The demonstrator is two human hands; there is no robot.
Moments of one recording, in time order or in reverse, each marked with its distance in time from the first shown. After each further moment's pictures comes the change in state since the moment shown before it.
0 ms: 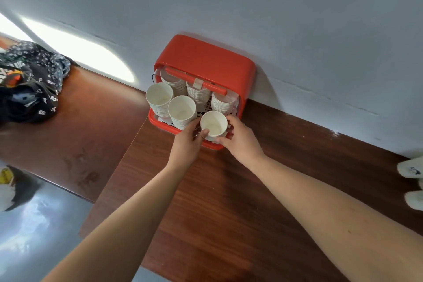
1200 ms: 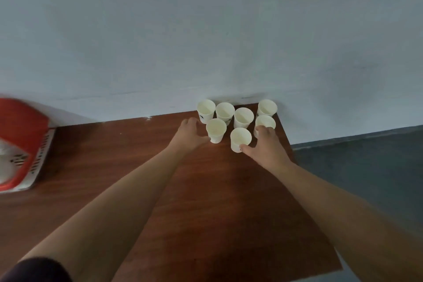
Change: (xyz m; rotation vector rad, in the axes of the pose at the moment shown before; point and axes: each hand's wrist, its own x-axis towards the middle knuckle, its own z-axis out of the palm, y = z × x) left_hand -0.171 0.296 0.484 0.510 -0.528 0.280; right_hand -0.373 0.391 -0.383 -0.175 0.425 0.518
